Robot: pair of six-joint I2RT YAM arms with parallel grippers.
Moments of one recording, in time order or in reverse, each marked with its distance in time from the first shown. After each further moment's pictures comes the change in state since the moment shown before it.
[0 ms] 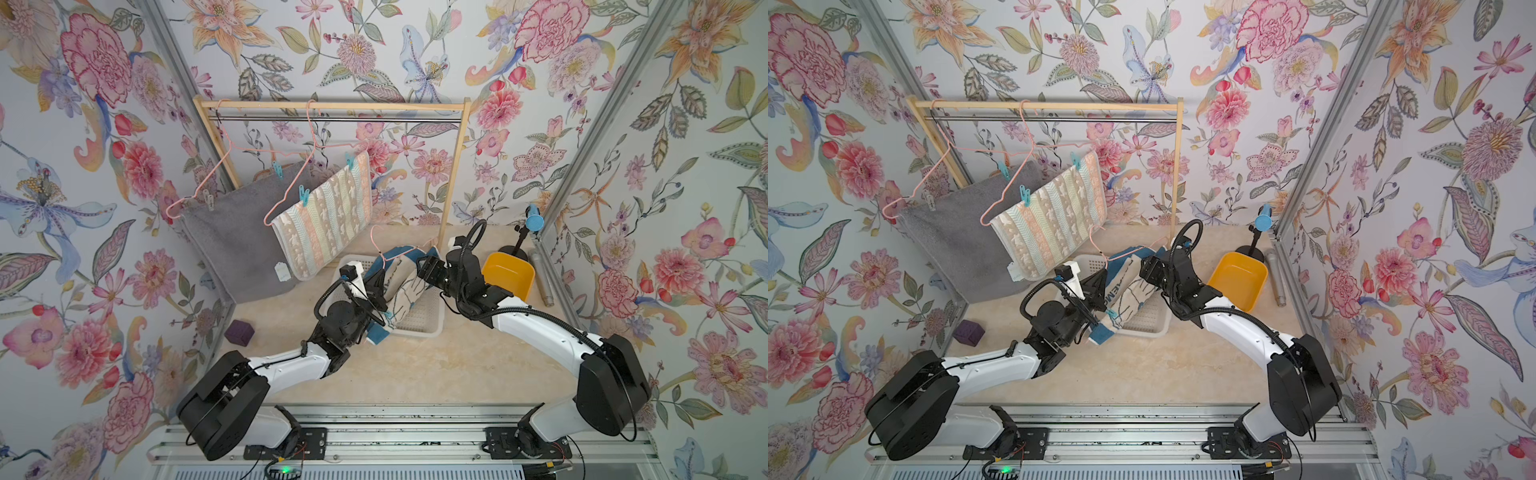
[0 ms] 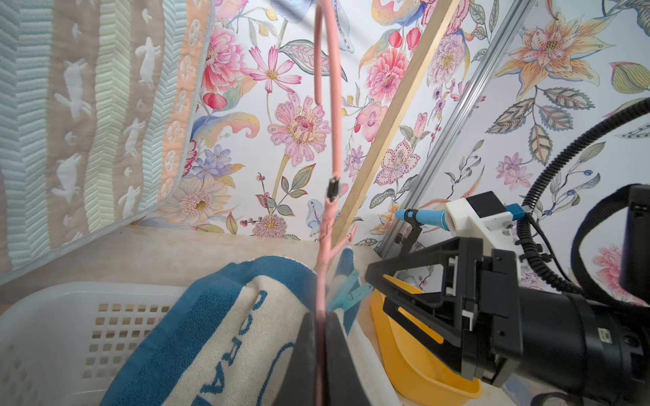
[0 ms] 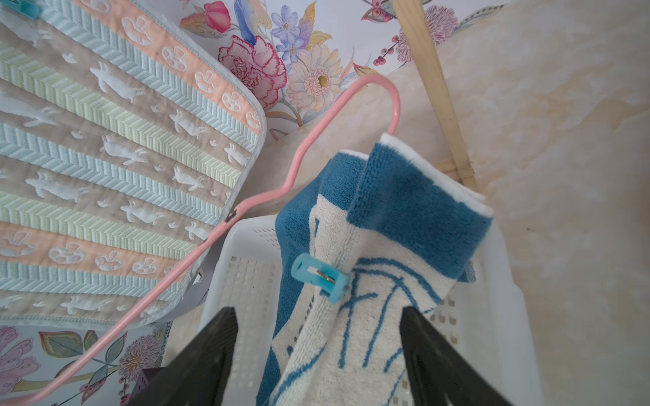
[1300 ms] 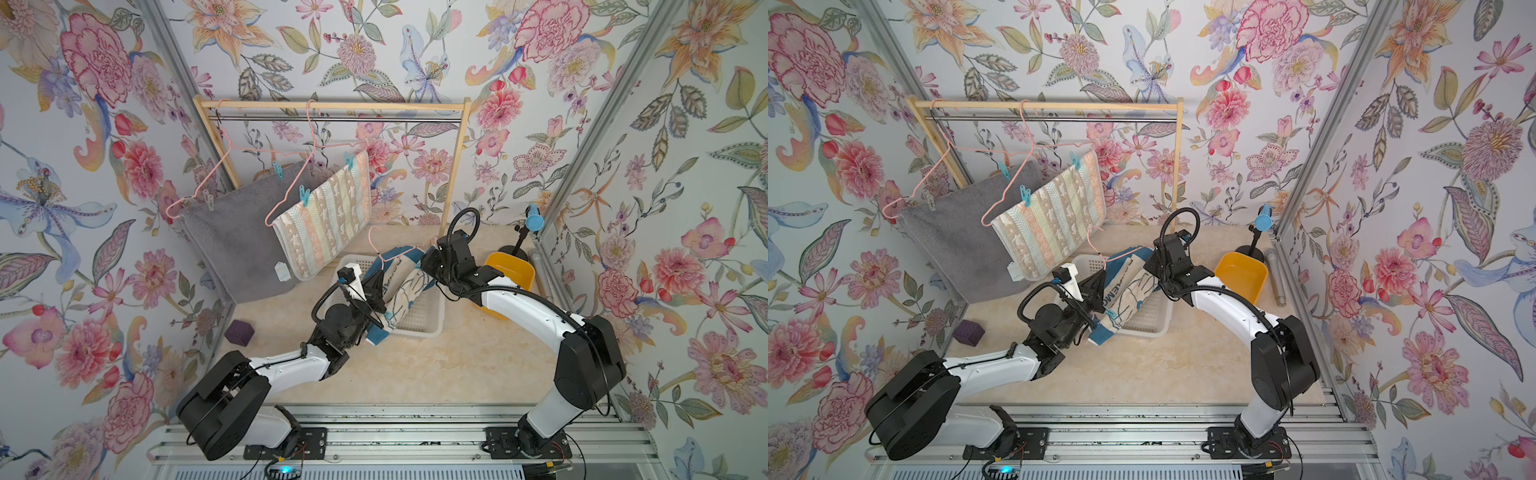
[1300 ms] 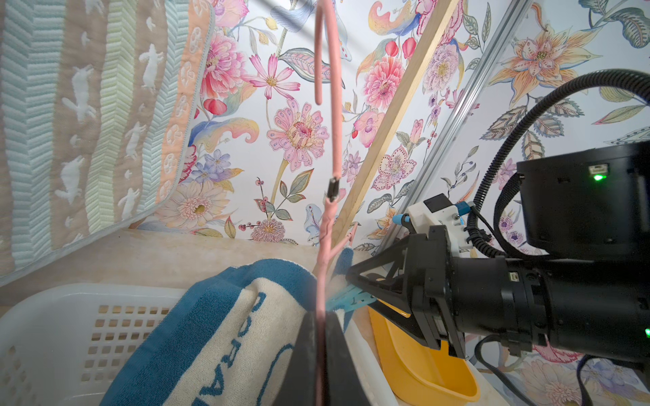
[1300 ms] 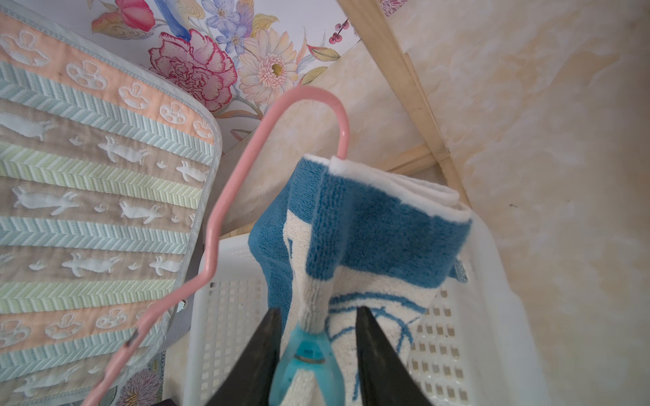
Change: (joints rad) left arm 0.000 0.000 -0.028 0.053 0.000 0.000; right arm -0.042 0.140 0.209 -0.209 -0.010 0.124
